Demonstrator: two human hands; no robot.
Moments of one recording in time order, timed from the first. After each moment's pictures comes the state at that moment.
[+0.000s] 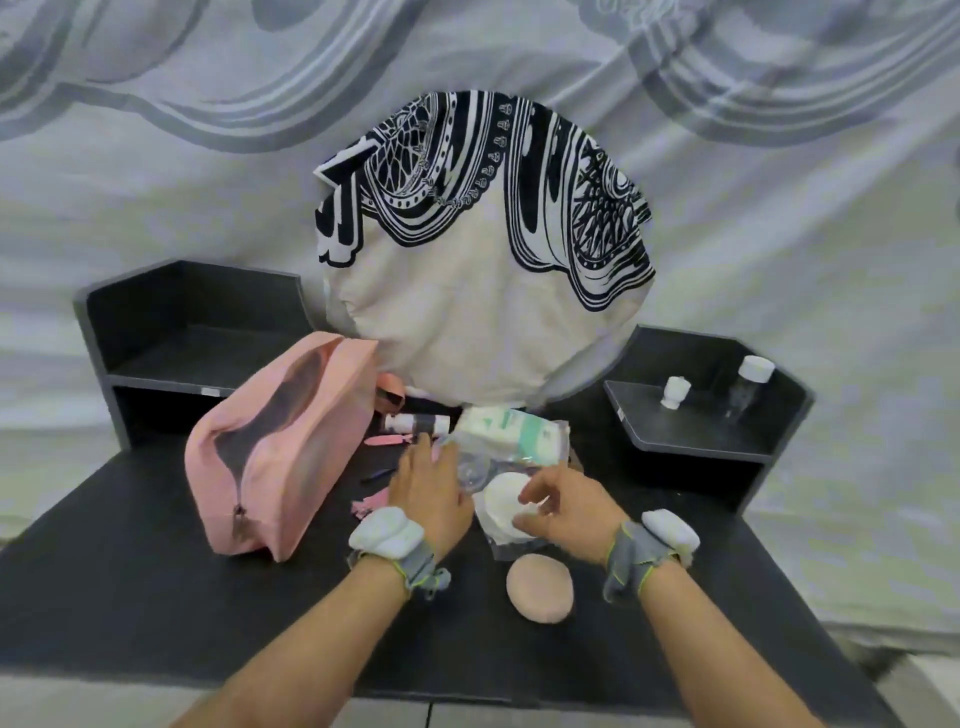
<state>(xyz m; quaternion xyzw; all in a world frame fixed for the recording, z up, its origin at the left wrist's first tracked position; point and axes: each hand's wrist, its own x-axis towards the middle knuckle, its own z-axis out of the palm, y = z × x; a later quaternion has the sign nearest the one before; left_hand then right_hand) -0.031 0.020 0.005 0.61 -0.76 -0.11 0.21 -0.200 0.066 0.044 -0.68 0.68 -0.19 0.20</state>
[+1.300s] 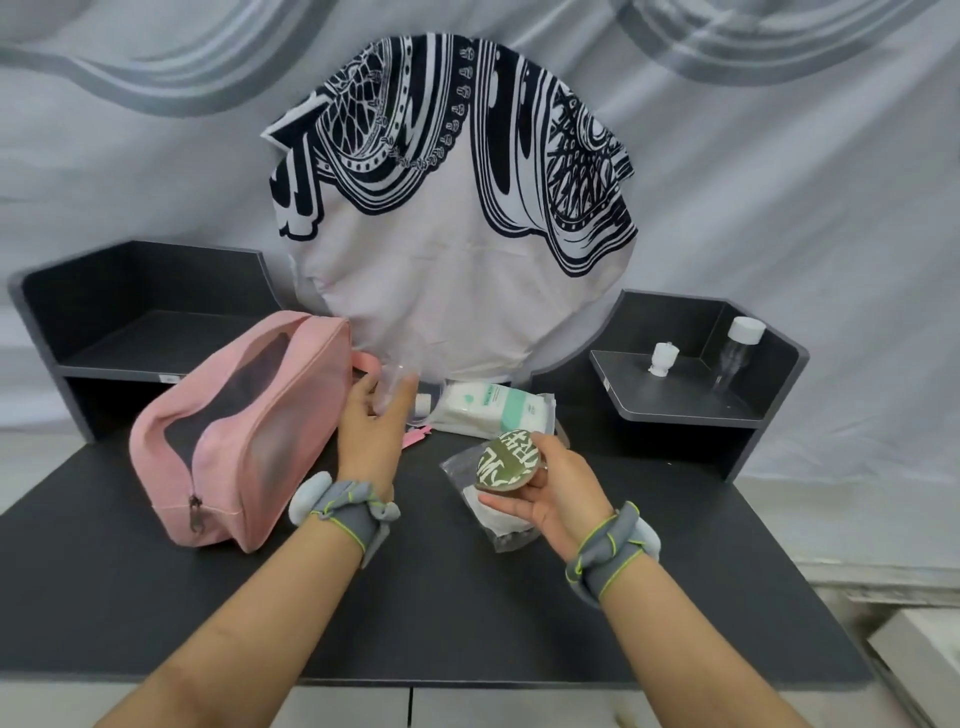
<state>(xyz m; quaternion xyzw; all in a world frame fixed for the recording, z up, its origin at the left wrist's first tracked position) -0.022 -0.011 0.029 0.48 -0.44 -0.45 0.61 -0.179 0.069 0.043 -0.24 0.49 -0.59 0.60</state>
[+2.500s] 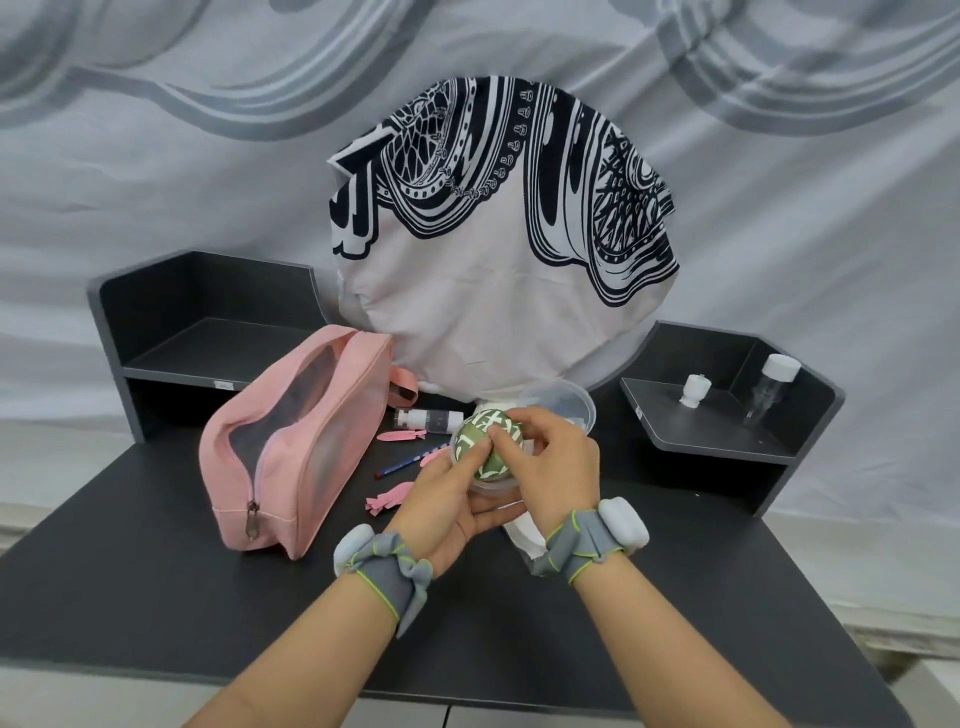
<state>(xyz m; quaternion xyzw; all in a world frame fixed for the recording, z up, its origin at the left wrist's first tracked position) -0.023 0.042 0.034 0.27 -0.41 -0.75 0.45 -0.134 0.053 0.064 -0.59 0.60 -0.53 0.10</state>
